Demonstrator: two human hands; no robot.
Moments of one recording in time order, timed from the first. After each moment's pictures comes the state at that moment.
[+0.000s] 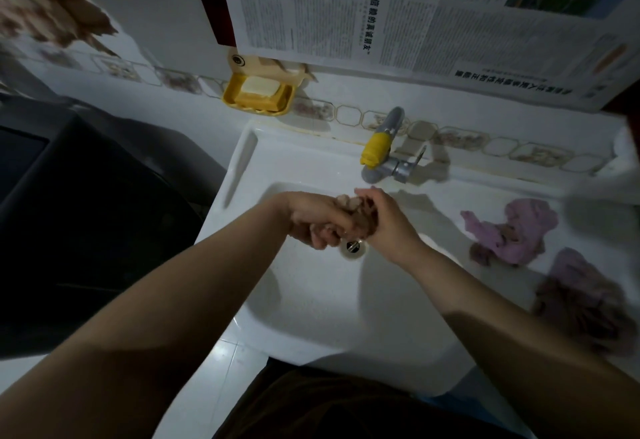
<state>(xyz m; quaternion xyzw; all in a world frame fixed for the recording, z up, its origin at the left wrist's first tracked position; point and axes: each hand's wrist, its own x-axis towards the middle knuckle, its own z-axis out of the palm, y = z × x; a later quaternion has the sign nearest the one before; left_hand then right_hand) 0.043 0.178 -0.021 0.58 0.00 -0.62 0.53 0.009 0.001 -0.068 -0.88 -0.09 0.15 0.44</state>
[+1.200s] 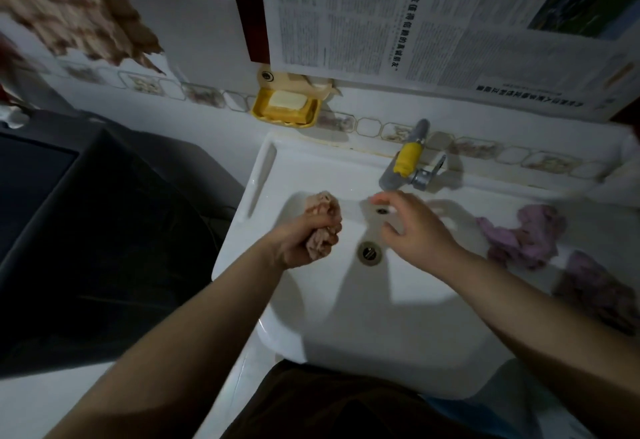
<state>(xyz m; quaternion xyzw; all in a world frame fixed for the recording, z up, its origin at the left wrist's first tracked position) 0.001 0.240 -0.054 0.40 0.18 -0.41 0.80 -0.010 0.030 -0.004 -0.93 -0.19 0.08 0.31</state>
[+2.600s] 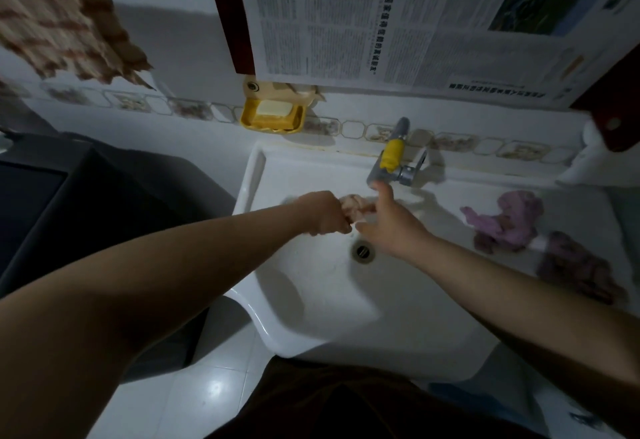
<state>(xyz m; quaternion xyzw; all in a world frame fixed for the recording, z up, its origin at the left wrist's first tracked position) 0.036 0.206 -0.002 0.92 -0.11 -0.35 0.15 -0.009 0.059 -0.003 -0.92 0.03 0.20 0.33</state>
